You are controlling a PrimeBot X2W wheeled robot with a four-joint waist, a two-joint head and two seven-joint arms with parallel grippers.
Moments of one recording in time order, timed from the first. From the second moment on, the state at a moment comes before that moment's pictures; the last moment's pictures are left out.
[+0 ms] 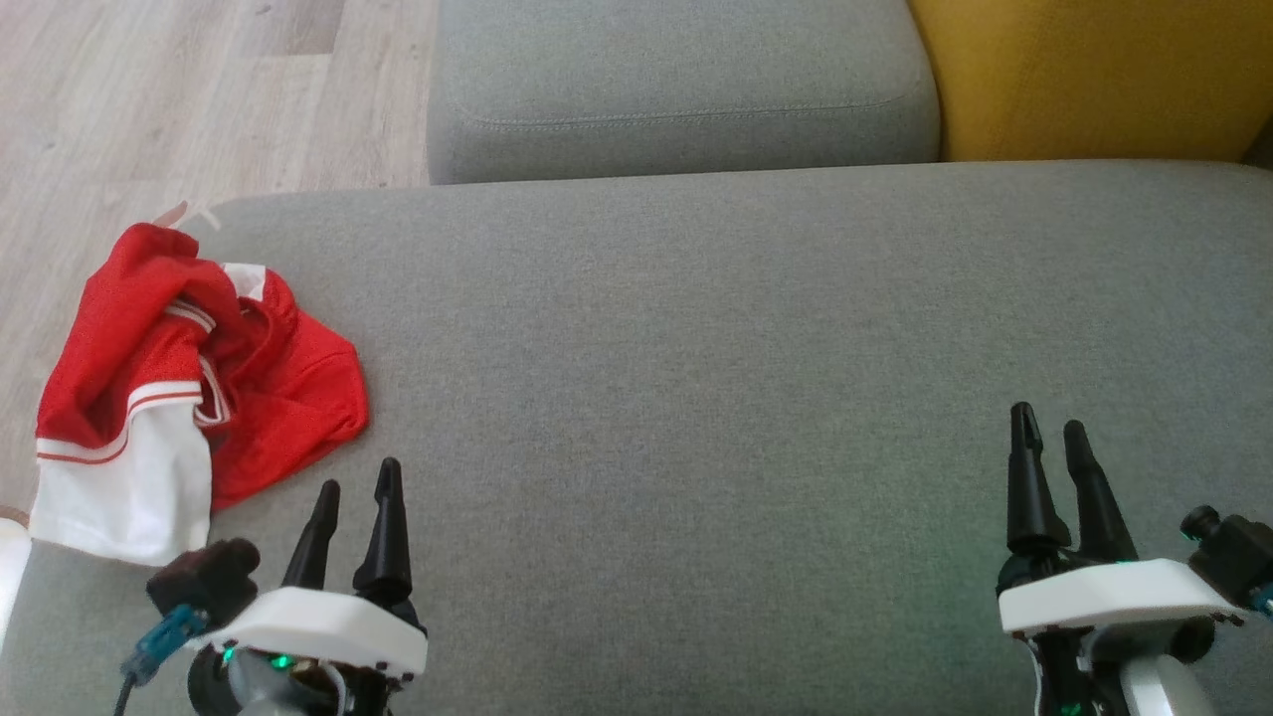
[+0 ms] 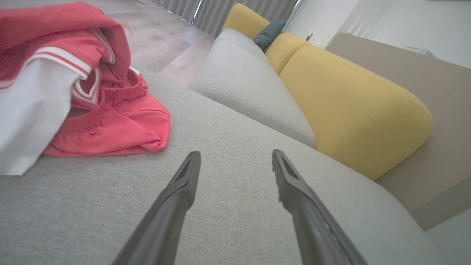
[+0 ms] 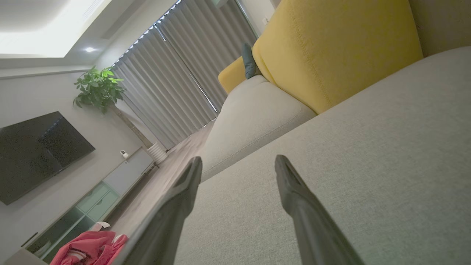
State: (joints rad) left arm 0.06 0.05 -0.15 0.14 -0.58 0.03 -0.12; right arm 0.03 -0.04 0.03 0.15 0.64 0.12 -0.12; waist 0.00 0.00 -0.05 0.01
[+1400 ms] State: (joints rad) left arm 0.10 0.08 -0.22 0.10 -0.10 0.11 -0.24; right arm 0.06 -0.04 0.06 0.12 0.10 0.12 -0.24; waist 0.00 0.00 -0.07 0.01
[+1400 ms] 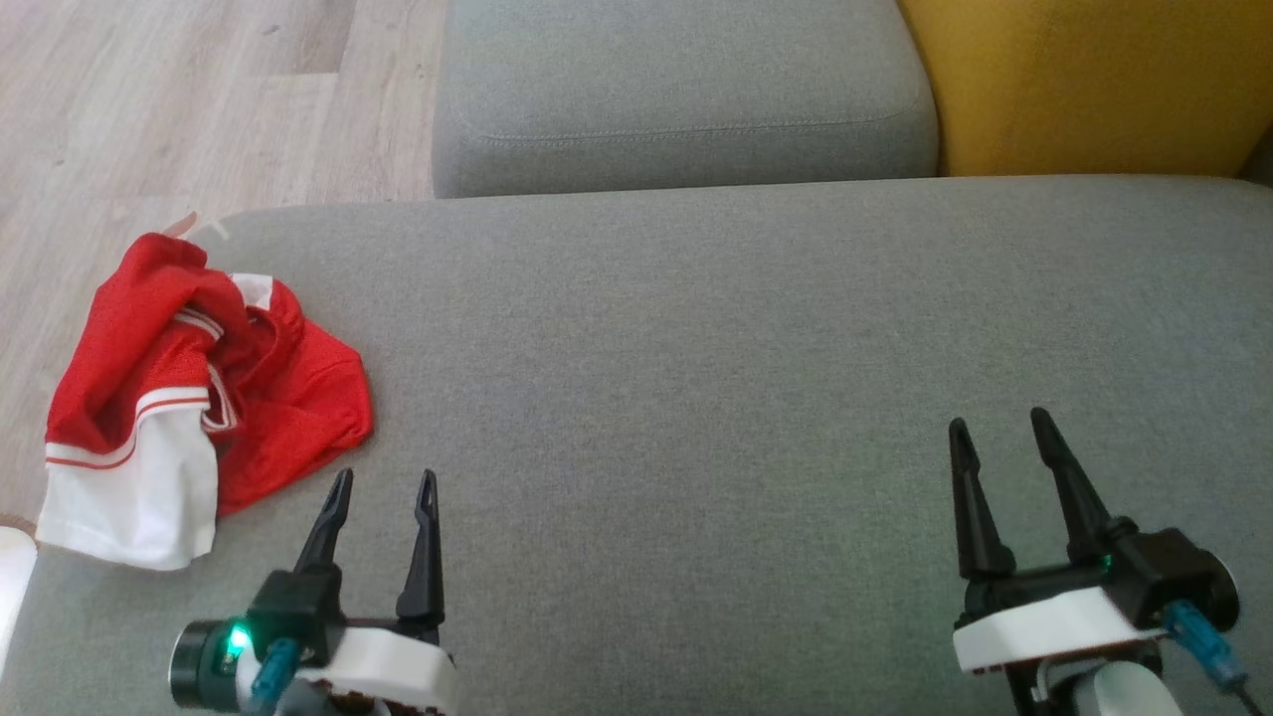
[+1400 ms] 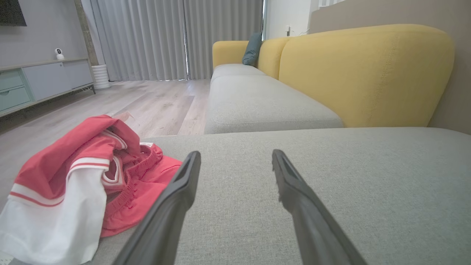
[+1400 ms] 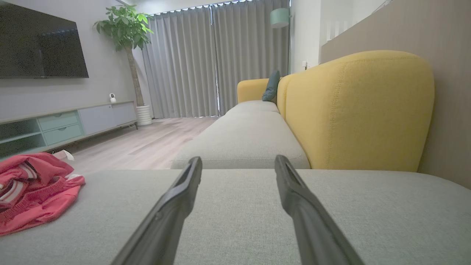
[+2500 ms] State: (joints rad) left arm 0.10 0.06 -0.19 0.13 -0.09 0.09 -0.25; right arm 0.05 -0.04 0.05 0.23 0.08 0.12 -0.25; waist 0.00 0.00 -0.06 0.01
